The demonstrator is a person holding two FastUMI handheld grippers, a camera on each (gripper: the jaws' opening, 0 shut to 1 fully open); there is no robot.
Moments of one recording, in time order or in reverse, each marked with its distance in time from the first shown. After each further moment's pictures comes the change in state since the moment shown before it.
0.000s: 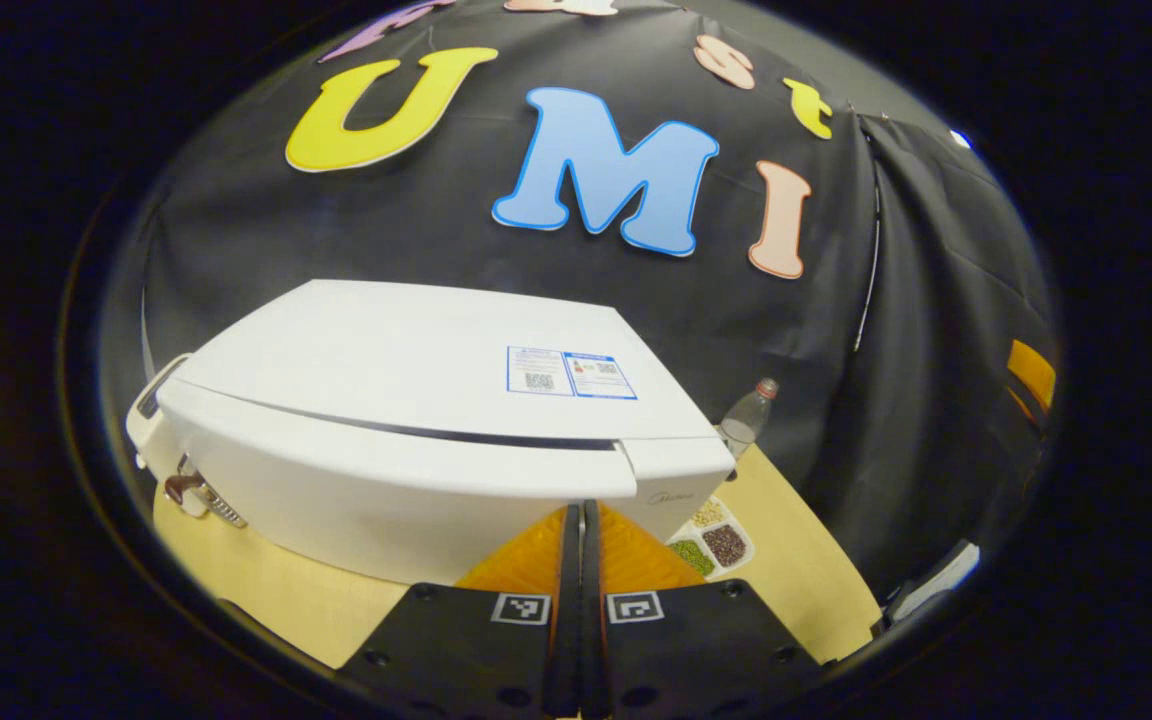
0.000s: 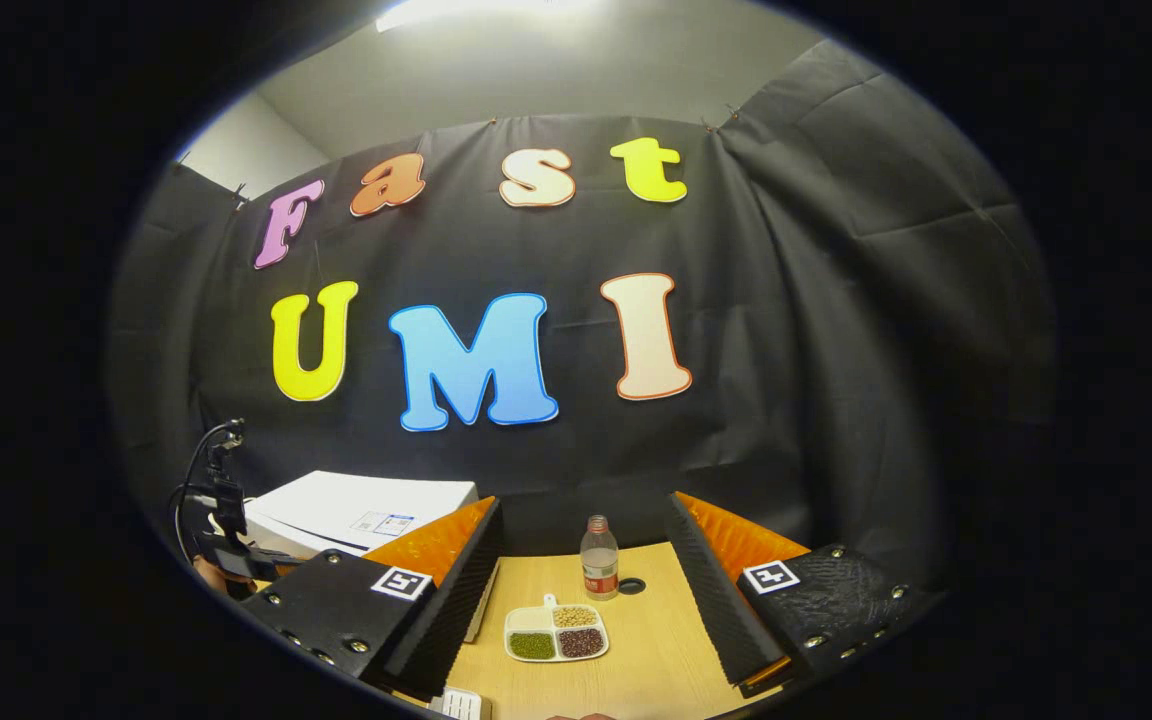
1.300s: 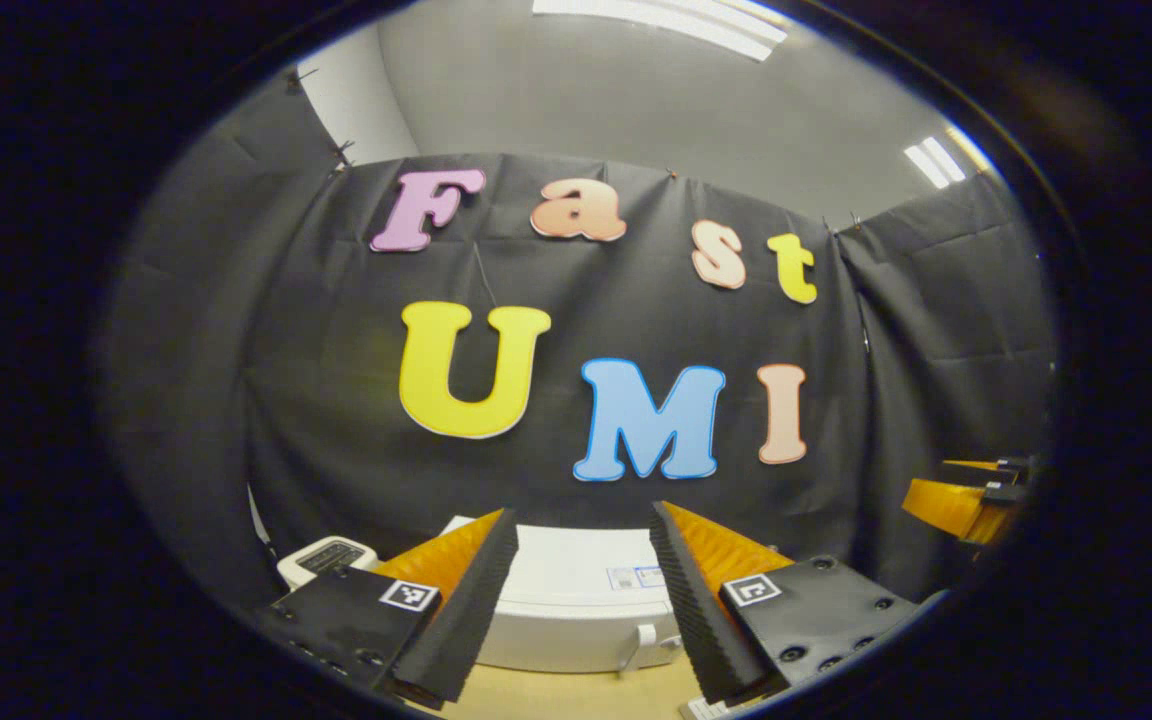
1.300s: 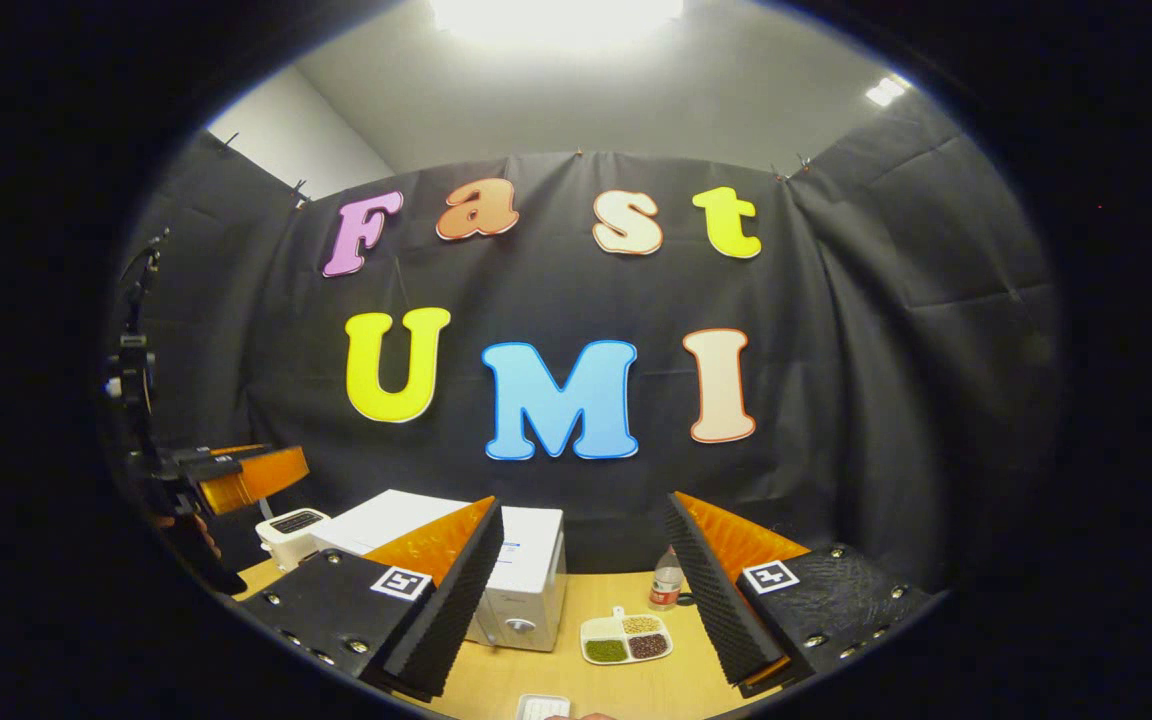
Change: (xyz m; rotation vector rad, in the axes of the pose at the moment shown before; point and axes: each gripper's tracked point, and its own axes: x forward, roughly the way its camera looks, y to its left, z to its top) left arm -0.299 0.041 0.199 0.111 -0.604 0.150; right arm -0.081 0.173 0.073 -0.089 -0.079 0.107
